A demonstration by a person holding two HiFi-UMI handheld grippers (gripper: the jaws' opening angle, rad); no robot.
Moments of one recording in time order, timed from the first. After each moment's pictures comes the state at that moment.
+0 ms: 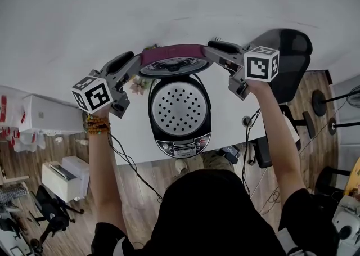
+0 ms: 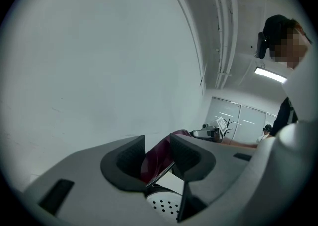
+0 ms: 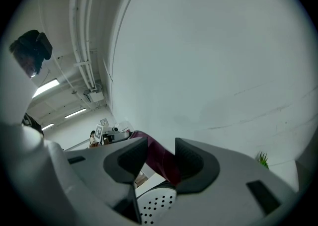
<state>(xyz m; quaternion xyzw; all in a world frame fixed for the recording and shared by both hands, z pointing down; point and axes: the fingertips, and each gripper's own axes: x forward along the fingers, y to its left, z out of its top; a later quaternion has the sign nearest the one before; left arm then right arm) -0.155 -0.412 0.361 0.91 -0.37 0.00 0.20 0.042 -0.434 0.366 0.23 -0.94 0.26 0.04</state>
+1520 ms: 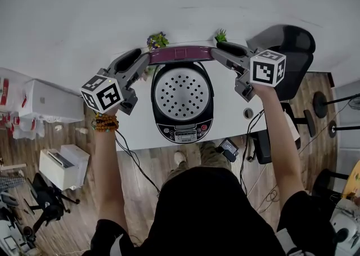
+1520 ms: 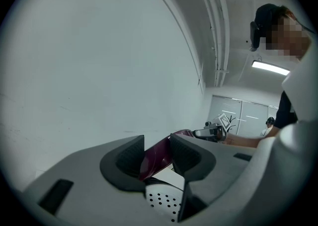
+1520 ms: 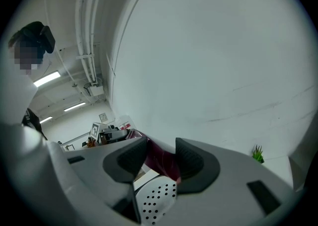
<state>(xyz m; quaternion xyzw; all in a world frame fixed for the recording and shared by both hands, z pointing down) -0.147 -0.353 0.373 0.91 -0.39 -0.01 0.17 0.049 -0.379 0.379 0.24 -0.94 0.24 0.06</state>
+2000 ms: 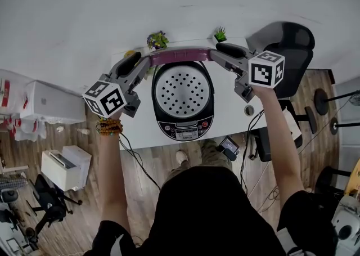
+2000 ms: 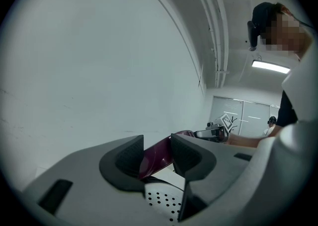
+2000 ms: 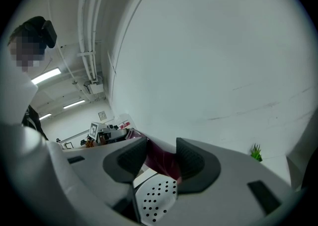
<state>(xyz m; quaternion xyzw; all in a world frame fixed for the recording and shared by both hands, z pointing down) -0.146 -0.337 0.379 0.90 -0.40 -0.02 0.16 0.049 -0.363 0.384 0.24 -0.94 0.23 0.06</state>
